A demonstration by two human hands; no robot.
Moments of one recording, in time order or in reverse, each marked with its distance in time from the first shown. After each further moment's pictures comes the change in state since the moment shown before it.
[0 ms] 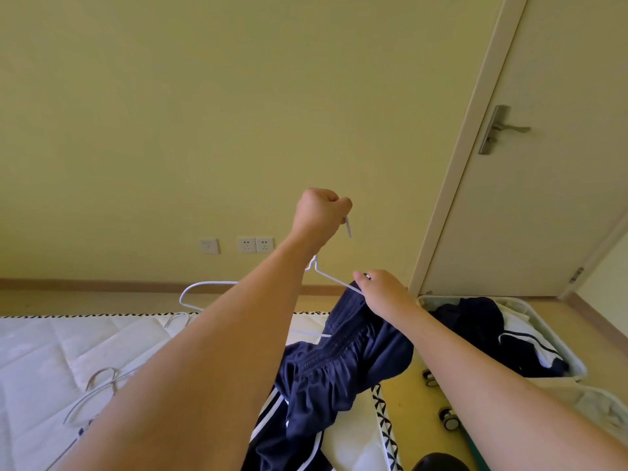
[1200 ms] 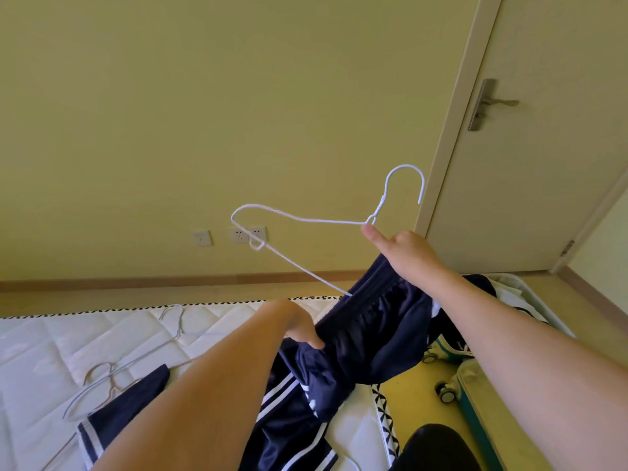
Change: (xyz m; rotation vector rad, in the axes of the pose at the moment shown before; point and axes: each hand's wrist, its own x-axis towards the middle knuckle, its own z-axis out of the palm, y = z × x) left_hand -0.053 -0.148 0.030 1.217 -1.111 -0.345; right_hand -0.004 0.025 -0.054 -0.004 0.167 -0.062
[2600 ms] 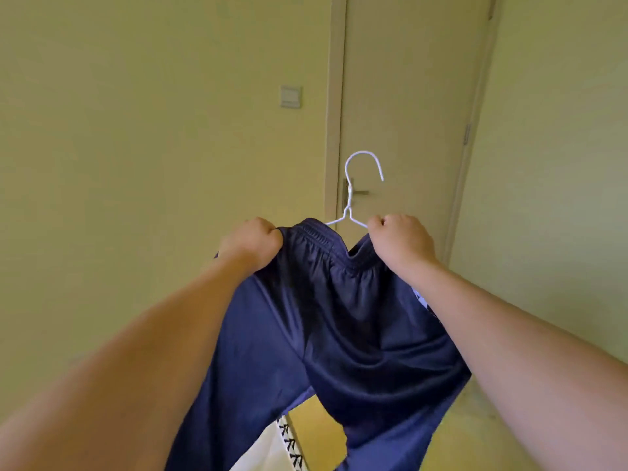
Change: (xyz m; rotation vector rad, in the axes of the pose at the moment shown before) left_hand -0.155 0.083 -0.202 -0.462 1.188 0.487; right_hand -0.055 -0.034 -0.209 -0.249 0.686 0.149
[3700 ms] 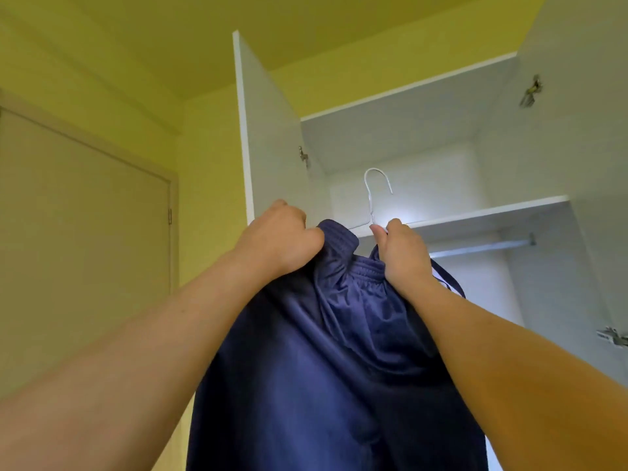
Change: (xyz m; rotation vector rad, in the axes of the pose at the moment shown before) left_hand -0.183 0.567 -0.117 -0.378 0.122 1.036; right_hand -0.093 0.230 -0.559 -0.572 0.935 0.231
